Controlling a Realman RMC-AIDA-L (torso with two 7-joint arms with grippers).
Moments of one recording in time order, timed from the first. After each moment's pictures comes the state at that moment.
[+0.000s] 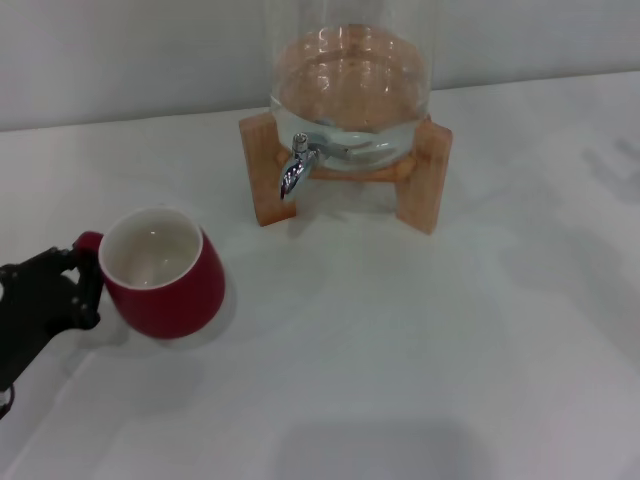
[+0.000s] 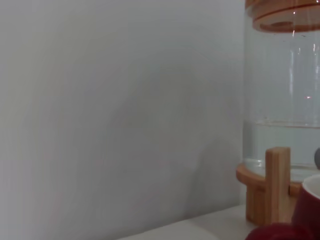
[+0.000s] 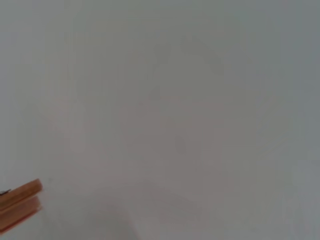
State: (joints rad) left arm -0.45 -2.08 0.57 0.08 -1.70 -1.28 2.63; right arm 0.16 2.00 -0.72 -0.97 1.81 1.21 -1.42
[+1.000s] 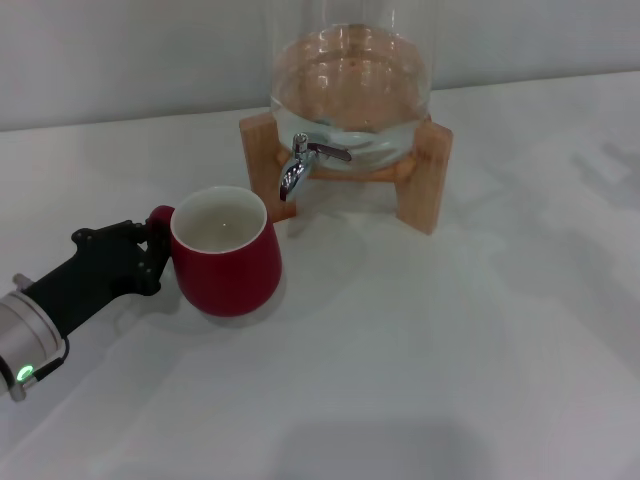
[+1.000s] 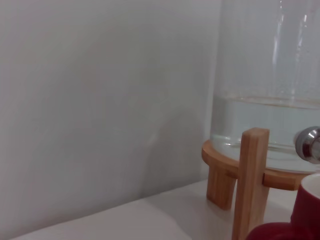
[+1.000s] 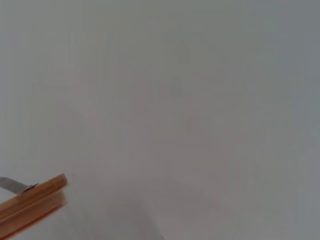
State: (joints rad) left arm -0.61 -2.08 0.57 0.09 -1.53 -1.12 2.43; right arm 0.16 2.01 -0.72 -0.97 1.81 1.26 -1.42
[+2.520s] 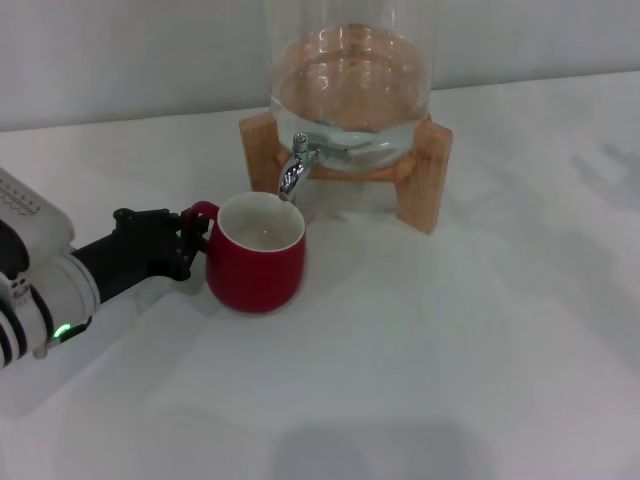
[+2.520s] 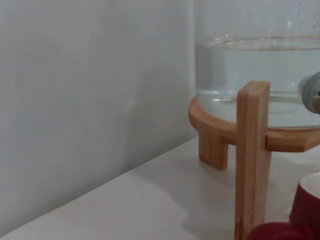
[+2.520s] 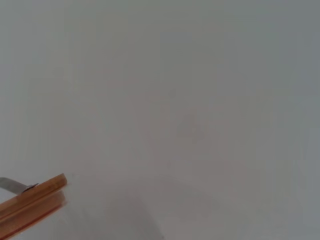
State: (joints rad) left arm -0.74 -2.08 0.62 0.09 -1.44 -0.92 2.41; right arm 0.16 2.01 -0.72 -0.96 1.81 1.26 -1.42
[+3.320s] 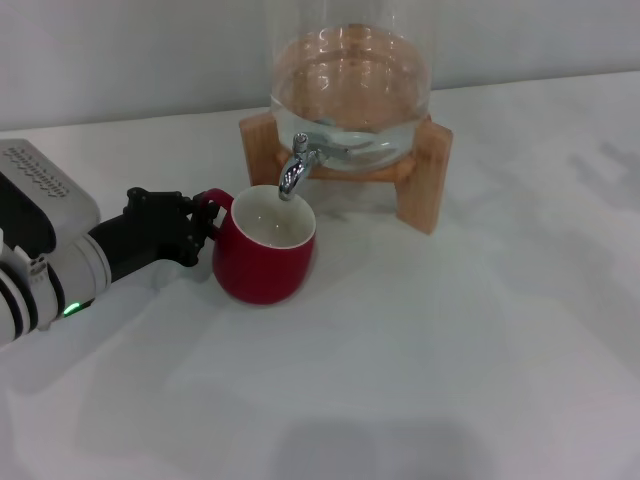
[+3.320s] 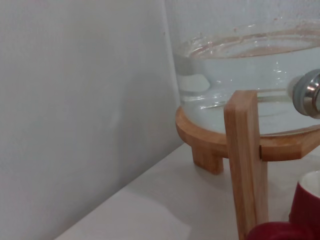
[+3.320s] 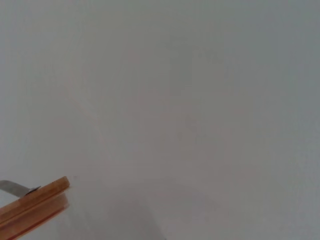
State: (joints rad) left arm -0.80 -2.09 0.62 0.10 -1.39 -0.88 2.46; right arm 0.17 2.01 -0.72 -0.95 1.82 1.26 -1.43
